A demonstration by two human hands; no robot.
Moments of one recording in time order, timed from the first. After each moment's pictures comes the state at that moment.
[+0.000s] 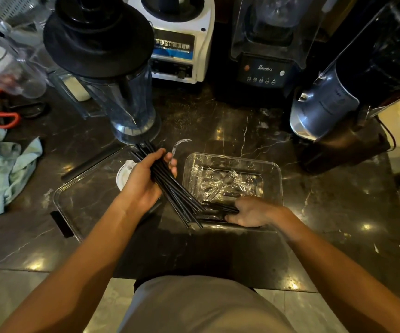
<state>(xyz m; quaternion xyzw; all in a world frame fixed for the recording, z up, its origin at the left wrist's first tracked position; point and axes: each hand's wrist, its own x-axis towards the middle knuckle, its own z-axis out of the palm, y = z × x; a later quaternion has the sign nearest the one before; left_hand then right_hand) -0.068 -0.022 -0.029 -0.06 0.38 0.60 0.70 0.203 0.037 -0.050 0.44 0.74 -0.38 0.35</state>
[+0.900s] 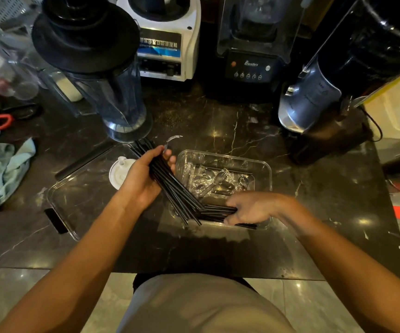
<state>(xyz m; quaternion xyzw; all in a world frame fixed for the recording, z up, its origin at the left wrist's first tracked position) -0.047 -0.028 -0.018 -0.04 0.39 0.59 0.70 0.205 0.026 0.017 0.37 0.73 -0.45 0.35</state>
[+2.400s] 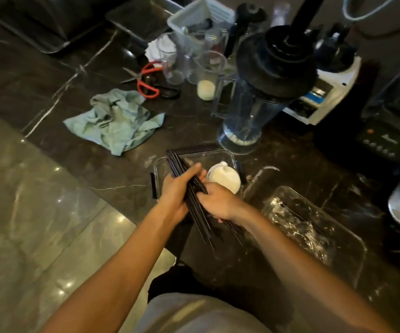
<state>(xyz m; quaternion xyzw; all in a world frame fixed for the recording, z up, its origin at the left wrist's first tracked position) -0.137 -0.132 -0.049 -0.16 0.46 0.74 0.47 -0.042 -0.053 -0.002 0.30 0.79 -0.51 0.17</state>
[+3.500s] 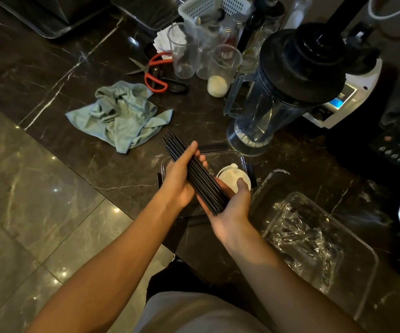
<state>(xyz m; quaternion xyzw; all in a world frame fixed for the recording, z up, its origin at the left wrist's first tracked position) -0.183 -0.127 -0.039 -0.15 0.36 0.76 0.52 -0.064 -0.090 0.007 0.60 0.13 -0.77 -0.18</state>
